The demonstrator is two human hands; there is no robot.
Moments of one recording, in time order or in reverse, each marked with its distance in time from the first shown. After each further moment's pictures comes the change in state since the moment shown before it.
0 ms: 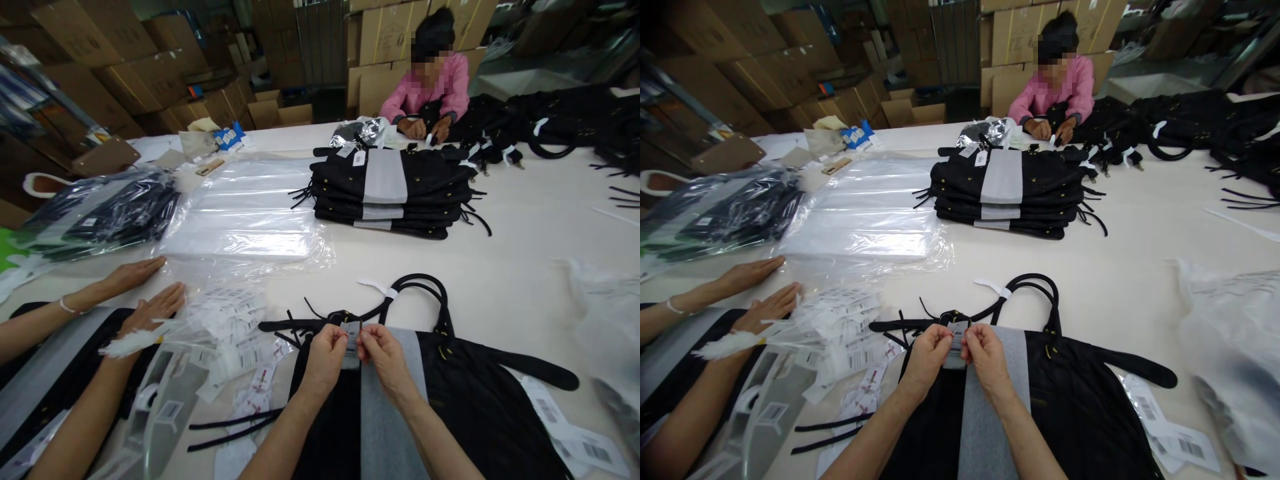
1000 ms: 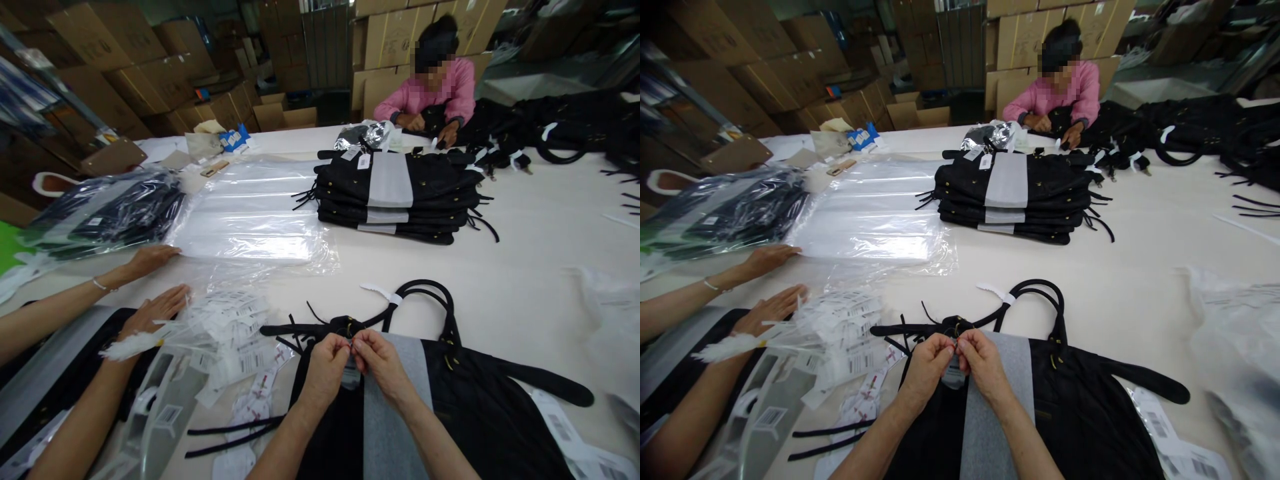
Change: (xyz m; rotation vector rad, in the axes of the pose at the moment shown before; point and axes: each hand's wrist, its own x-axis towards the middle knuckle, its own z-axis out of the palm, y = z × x) left_hand -0.004 0.003 -0.003 -0.072 -0.040 -0.047; right_hand 0.007 -0.001 0.005 0.142 -0.180 0.149
